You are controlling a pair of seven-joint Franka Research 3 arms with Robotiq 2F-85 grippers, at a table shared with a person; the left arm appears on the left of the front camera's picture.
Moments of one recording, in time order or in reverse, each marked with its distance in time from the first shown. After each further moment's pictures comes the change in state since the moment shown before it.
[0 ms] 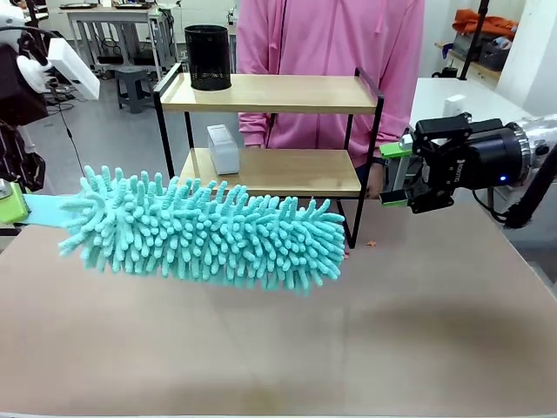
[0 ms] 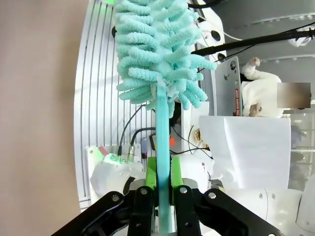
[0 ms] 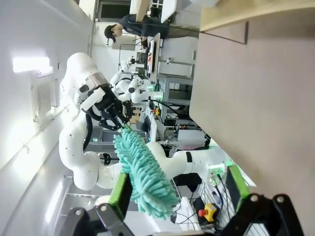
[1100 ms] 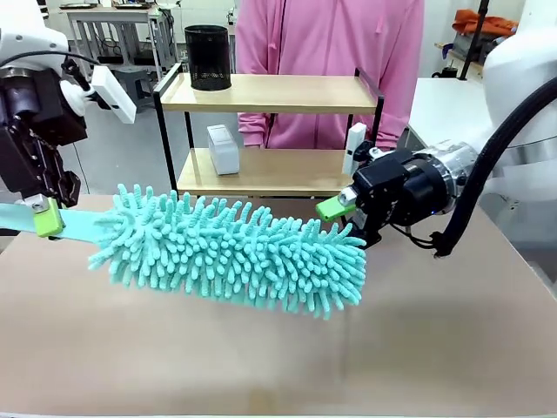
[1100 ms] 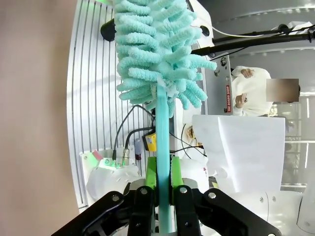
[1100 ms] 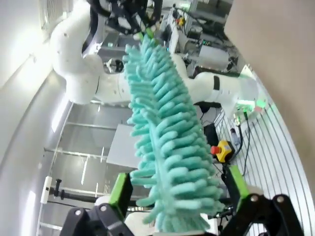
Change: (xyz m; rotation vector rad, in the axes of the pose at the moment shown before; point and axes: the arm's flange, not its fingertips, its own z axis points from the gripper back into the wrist) left arm 0.023 0.033 -0.022 -0.089 0.038 -0.001; right arm -0.047 0.014 -0.122 0.170 0.503 0.150
